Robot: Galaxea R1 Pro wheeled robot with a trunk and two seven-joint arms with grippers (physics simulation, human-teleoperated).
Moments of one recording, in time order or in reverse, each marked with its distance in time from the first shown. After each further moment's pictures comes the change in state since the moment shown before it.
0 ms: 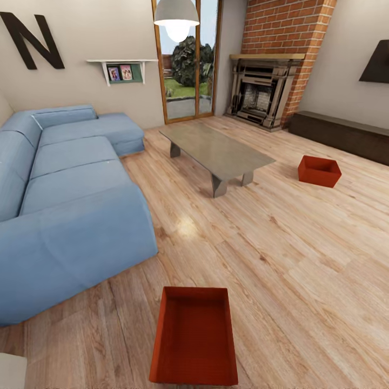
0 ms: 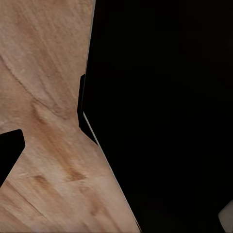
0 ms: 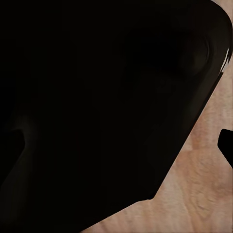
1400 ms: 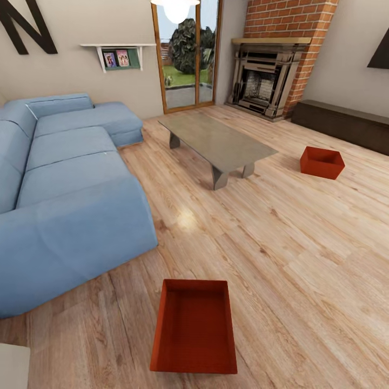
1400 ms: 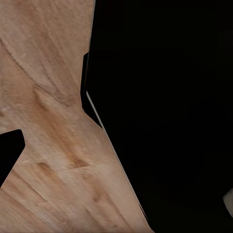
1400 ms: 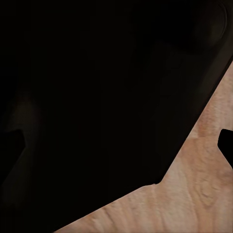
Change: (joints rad) left arm 0.000 0.000 0.000 0.000 0.000 0.000 0.000; right arm 0.000 0.000 0.000 0.000 0.000 0.001 0.000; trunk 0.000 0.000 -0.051
